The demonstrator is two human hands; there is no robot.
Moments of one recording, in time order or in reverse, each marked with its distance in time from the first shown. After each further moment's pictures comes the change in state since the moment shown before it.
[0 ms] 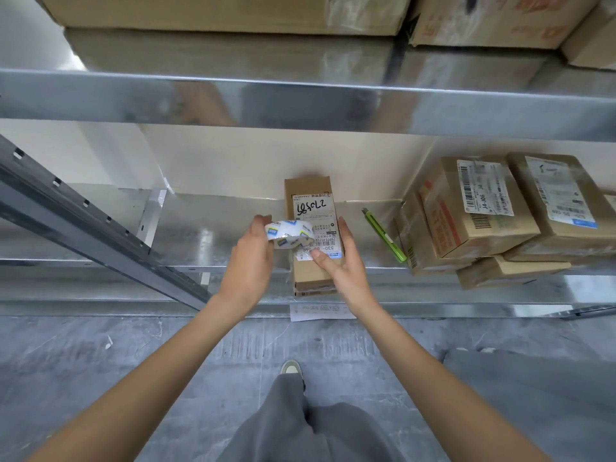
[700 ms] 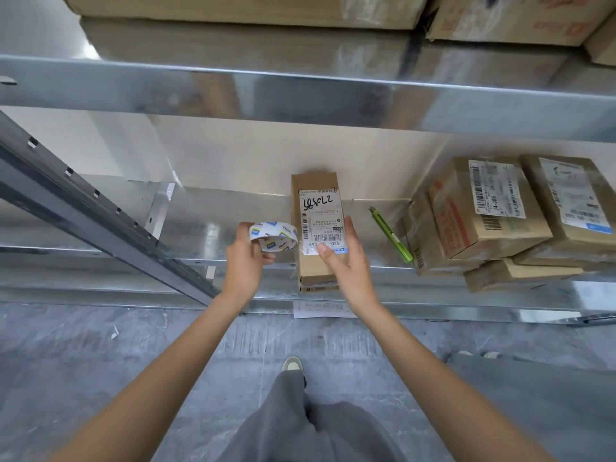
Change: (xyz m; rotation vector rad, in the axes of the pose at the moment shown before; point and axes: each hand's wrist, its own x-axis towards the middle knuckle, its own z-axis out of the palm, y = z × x) left_hand -0.001 -0.025 0.010 -0.423 0.087 -0.268; right_hand 0.001 0.001 0.001 -0.122 -0.010 -0.042
